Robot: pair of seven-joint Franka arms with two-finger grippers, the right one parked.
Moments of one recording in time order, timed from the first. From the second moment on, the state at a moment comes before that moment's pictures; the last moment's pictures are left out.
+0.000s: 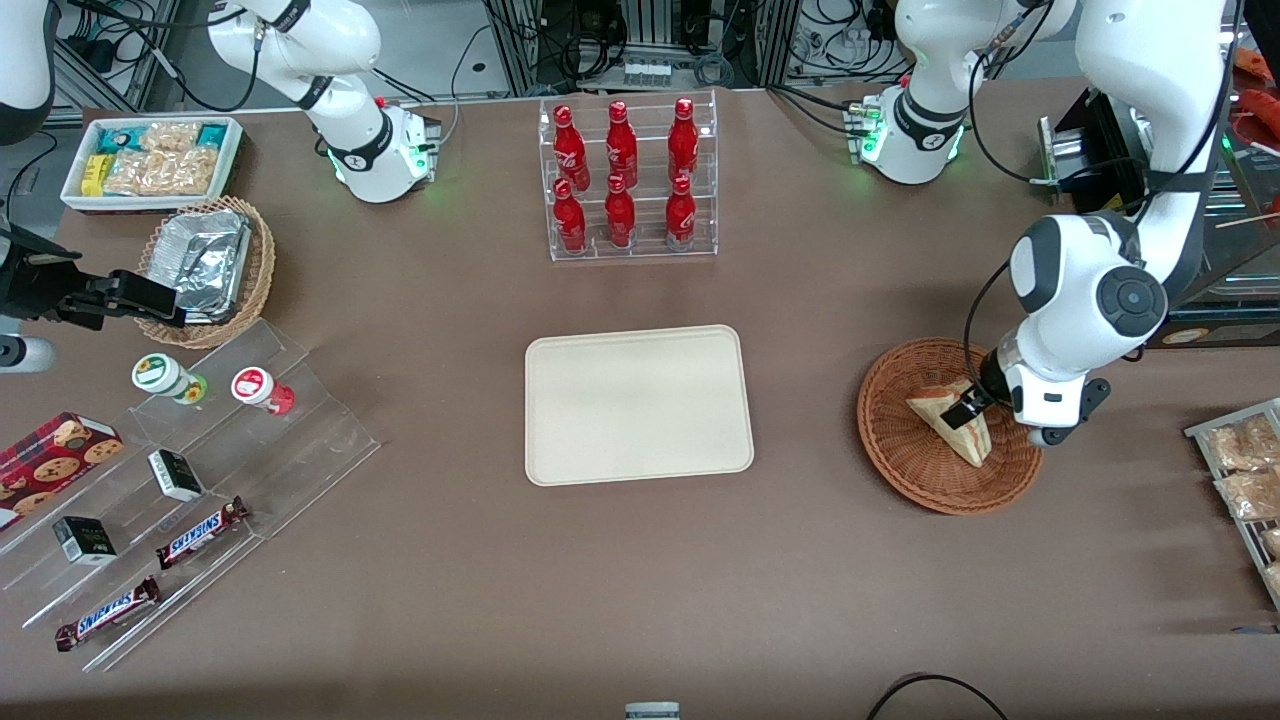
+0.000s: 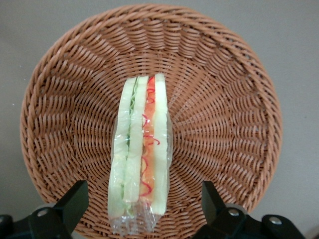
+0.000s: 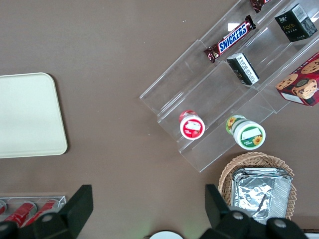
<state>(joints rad) 0.06 0.24 -0.13 -2.16 -0.02 2.37 -0.74</state>
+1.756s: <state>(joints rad) 0.01 0.21 -0.29 -1.98 0.03 2.12 -0.70</state>
